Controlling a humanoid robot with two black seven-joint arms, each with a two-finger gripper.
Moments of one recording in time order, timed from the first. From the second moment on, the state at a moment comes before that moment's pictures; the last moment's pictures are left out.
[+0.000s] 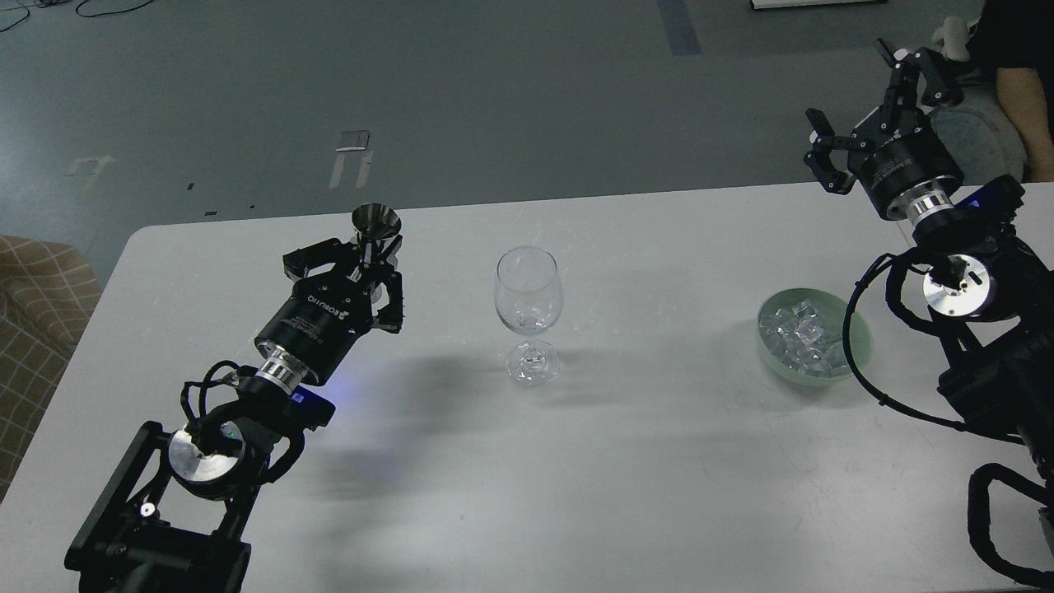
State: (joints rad) left arm -0.10 0.10 -1.39 -1.43 -0.04 -0.15 0.23; right arm 0.64 -0.21 1.38 0.74 -0.61 0.36 0.18
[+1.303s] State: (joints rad) left arm -0.18 0.09 -1.28 -1.51 0.15 -0.03 0.23; right arm 0.63 -0.21 1.39 0.74 -0.61 0.36 0.18
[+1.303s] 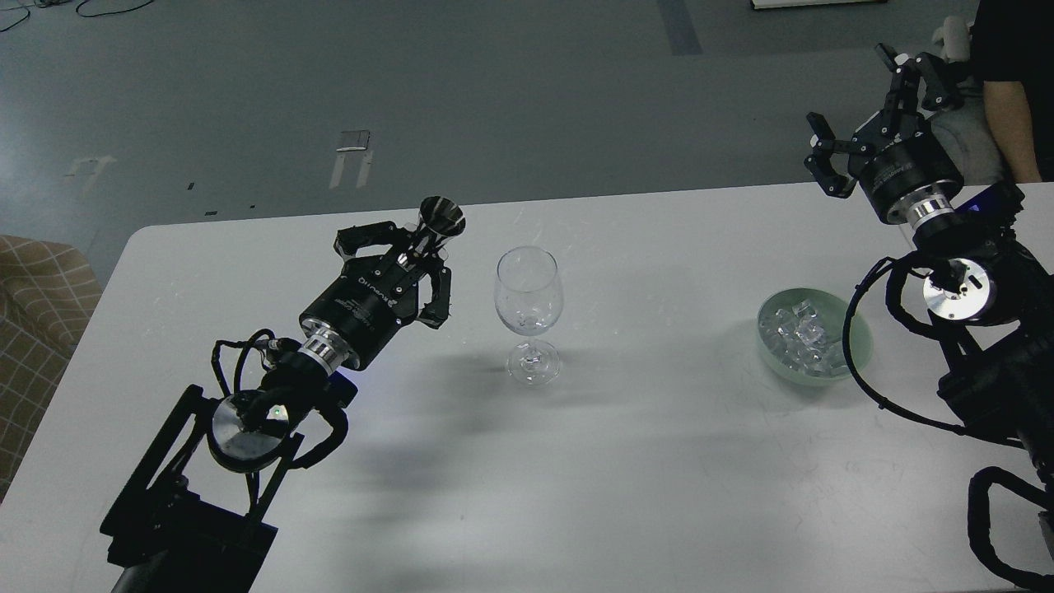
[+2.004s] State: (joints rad) left arm -0.22 0.09 -1.21 -1.53 0.22 0.02 0.23; right arm 0.61 -0.21 1.39 0.75 -0.61 0.36 0.18
